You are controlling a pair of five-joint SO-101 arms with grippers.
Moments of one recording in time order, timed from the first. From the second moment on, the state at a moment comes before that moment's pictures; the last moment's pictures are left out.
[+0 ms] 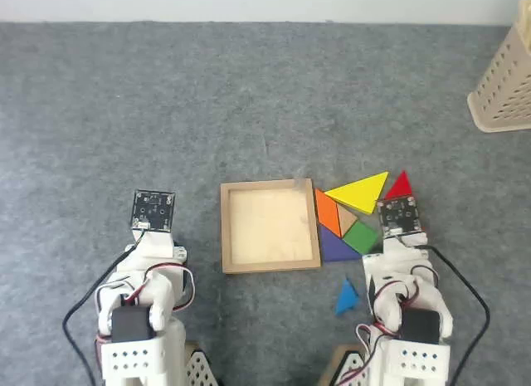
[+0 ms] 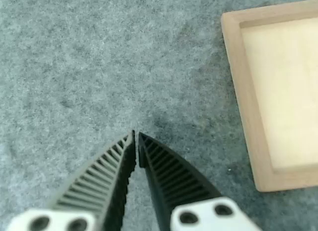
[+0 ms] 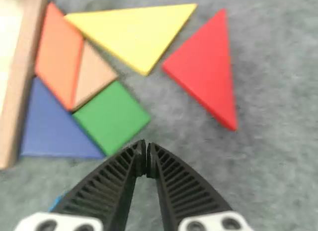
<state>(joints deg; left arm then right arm) -11.2 -103.3 96.9 72.0 -3.6 3.6 -102.8 95.7 65.8 15.3</state>
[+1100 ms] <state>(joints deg) -11.2 -103.3 96.9 72.0 -3.6 -1.5 -24.6 37.3 76.0 31.9</state>
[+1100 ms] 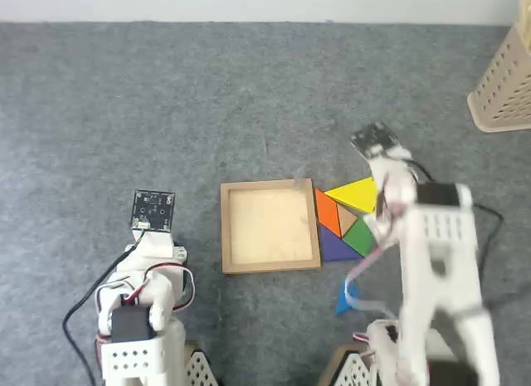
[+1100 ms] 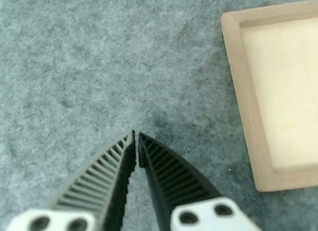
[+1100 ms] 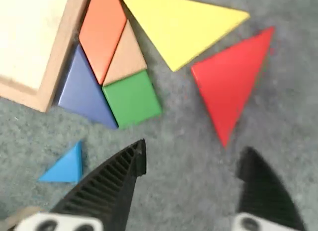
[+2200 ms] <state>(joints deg) -11.2 -103.3 96.9 72.0 -3.6 0.4 13.2 17.0 67.3 21.8</state>
